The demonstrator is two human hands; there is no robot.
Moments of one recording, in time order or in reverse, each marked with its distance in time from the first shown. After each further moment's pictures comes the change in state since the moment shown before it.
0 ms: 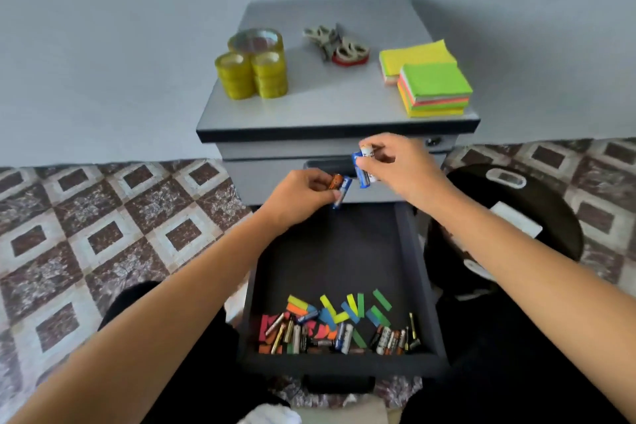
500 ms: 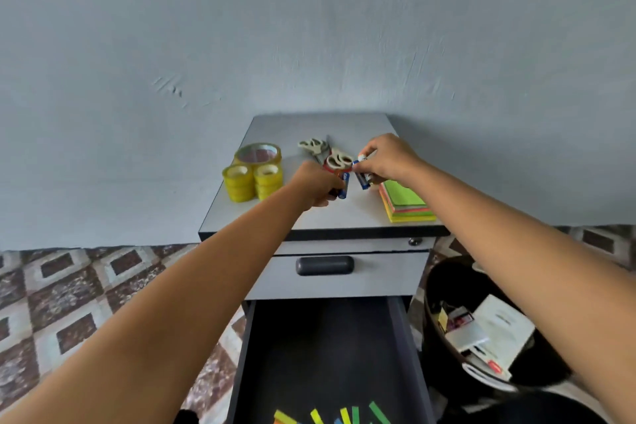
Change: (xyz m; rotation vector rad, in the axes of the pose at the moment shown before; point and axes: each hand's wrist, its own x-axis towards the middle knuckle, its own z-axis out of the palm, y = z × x) left_hand 0.086 0.134 -0.042 -0.061 0.113 -0.113; right_hand 0.127 -0.067 -0.066 -0.213 0.031 0.092
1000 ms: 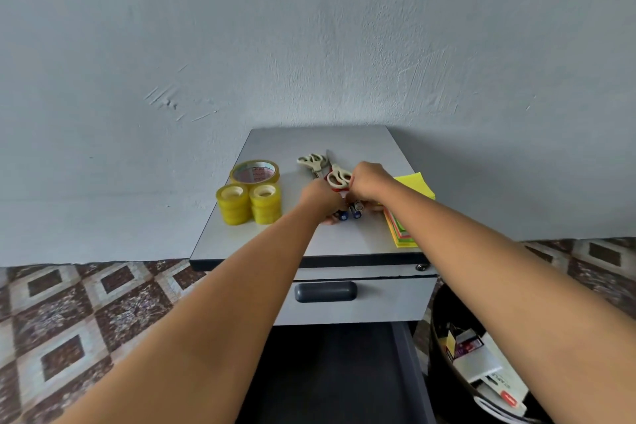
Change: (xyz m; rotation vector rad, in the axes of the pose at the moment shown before) left_hand 0.058 -0.009 0.016 0.168 0.029 -0.031; right_hand 0.045 0.001 0.037 -0.397 -0.107 0.099
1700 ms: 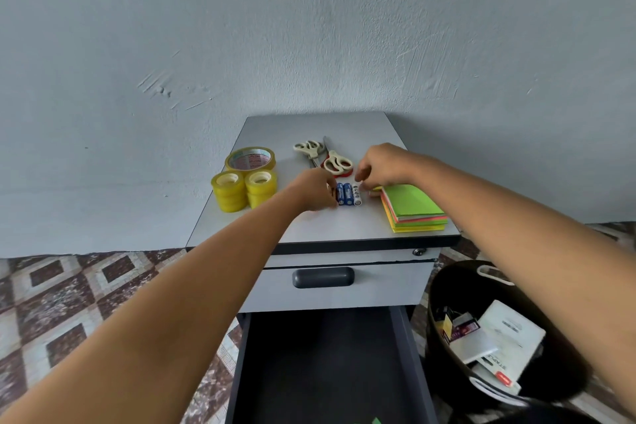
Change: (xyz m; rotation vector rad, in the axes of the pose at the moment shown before) left_hand -0.008 -0.009 -0.014 0.492 -0.068 0.319; right_hand -0.013 0.028 -0.032 -0.265 -0.126 -0.294
